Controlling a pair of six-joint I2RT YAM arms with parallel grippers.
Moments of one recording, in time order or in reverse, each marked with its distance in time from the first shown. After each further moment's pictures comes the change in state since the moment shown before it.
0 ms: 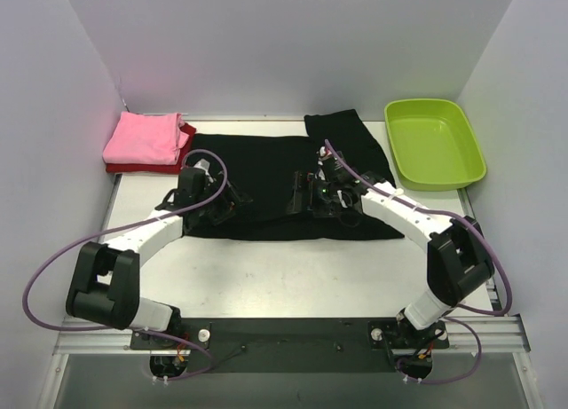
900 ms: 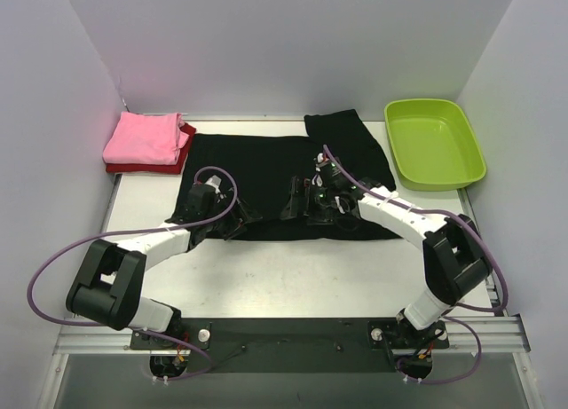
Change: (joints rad) left arm -0.097 0.016 -0.156 0.188 0.045 -0.074; right arm 0.015 0.005 -0.063 0.074 -0.088 0.072
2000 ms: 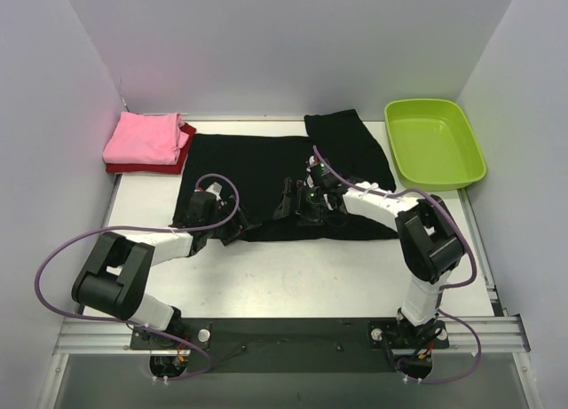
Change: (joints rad) left arm 0.000 0.064 -0.078 0.123 -0.008 0.025; right arm -0.009 0.193 0.044 0.112 -0.060 0.051
